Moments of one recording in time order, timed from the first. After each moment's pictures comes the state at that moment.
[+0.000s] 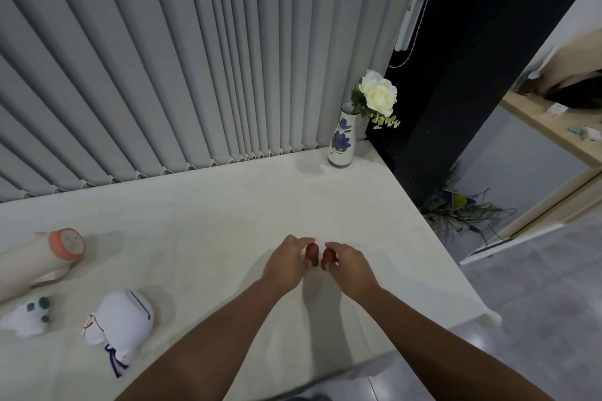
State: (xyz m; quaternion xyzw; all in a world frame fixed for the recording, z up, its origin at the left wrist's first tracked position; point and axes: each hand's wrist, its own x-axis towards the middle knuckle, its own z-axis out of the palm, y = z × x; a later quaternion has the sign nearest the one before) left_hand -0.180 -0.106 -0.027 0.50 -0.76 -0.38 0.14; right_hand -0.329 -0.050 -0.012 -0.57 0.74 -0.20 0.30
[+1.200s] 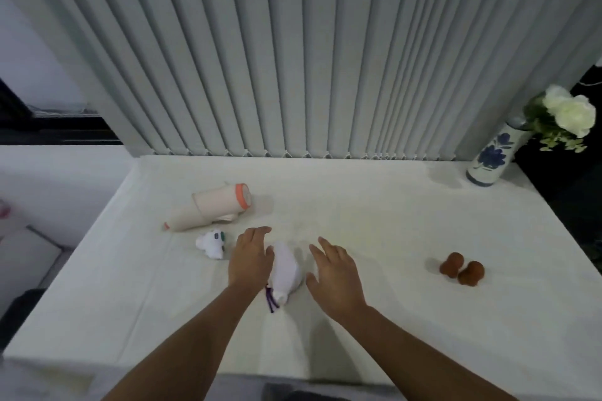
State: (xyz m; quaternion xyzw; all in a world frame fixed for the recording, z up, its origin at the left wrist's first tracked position) left_hand 0.134 -0.064 -0.011 0.73 -0.62 -0.15 0.24; right_hand -0.048 -0.041 -0.001 -0.77 0.60 -0.08 0.19
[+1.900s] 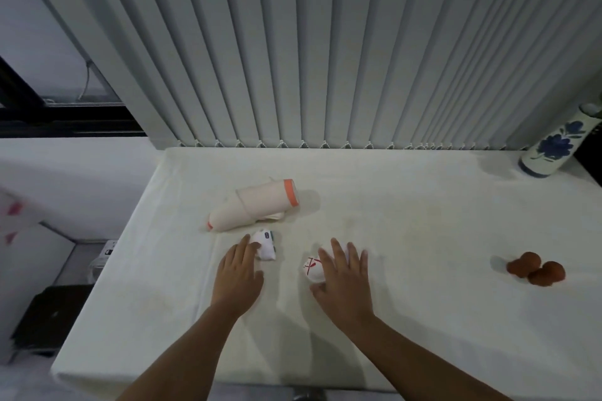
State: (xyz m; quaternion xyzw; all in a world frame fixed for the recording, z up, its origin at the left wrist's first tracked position) left_hand 0.290 -0.052 -0.058 0.71 -0.68 -0.12 0.11; right_hand 0.071 -0.045 -0.041 -0.76 0.65 -0.01 0.08
